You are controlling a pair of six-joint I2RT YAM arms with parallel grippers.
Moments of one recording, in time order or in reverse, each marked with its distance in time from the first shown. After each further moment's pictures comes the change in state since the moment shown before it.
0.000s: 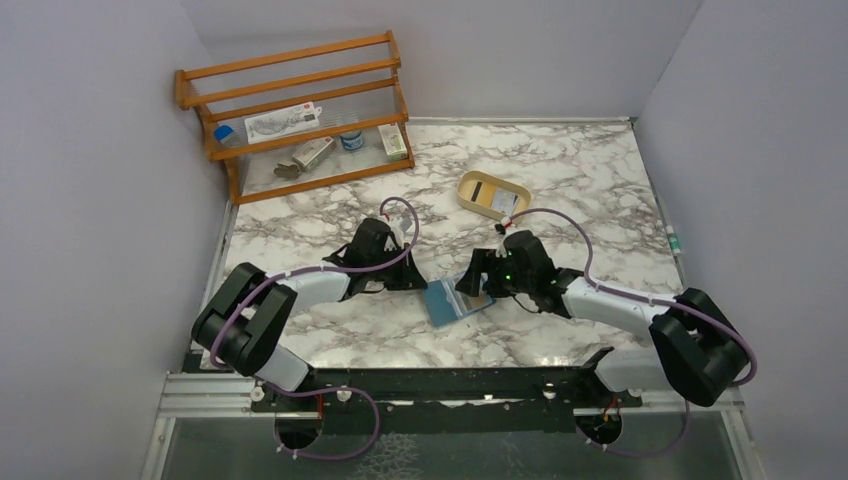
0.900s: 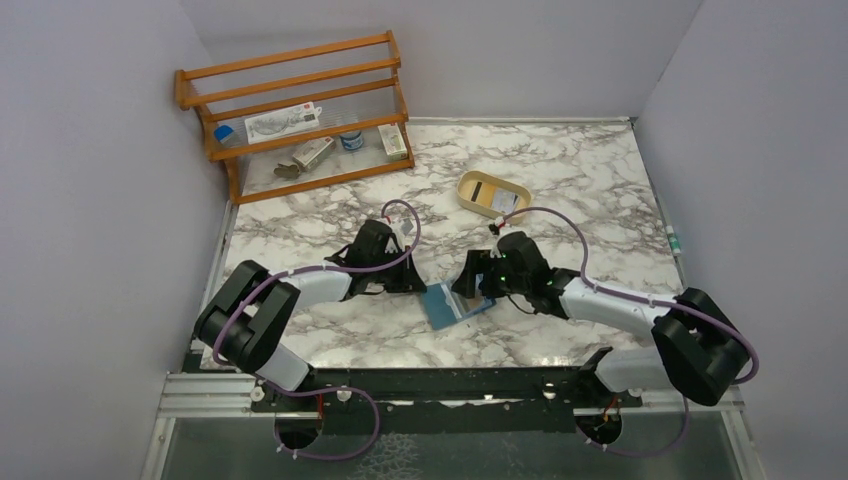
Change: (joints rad) left arm -0.003 0.022 0.001 -0.022 0.000 0.015; right arm 0.055 0.024 0.018 -0.004 0.058 -0.018
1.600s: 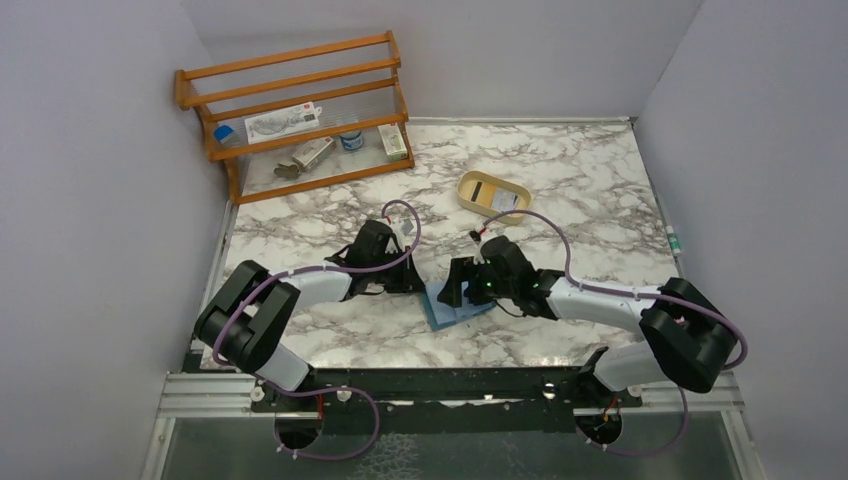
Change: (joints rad) left arm -0.004 0.000 0.000 -0.002 0.000 -0.004; right arm 0.093 0.050 0.046 0.008 -0.019 0.001
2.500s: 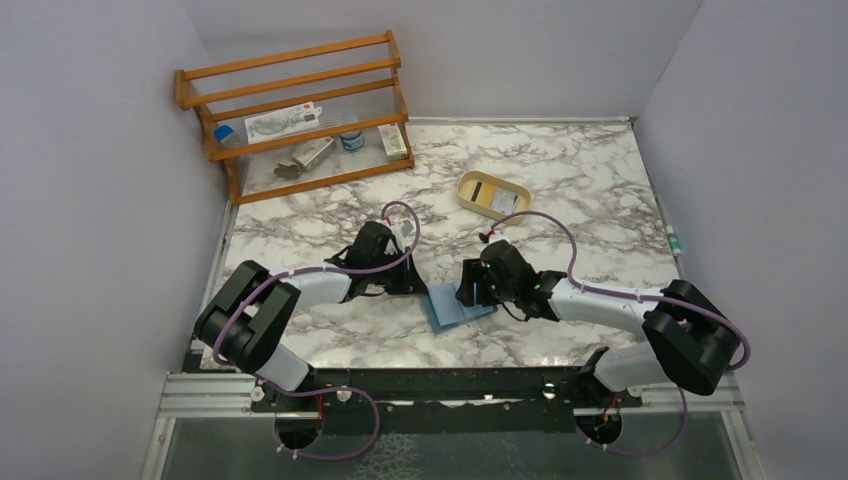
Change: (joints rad) left arm 0.000 0.000 -0.014 0.019 0.019 -0.026; right arm 0.011 -0.003 -0.002 -0.090 0.187 -0.017
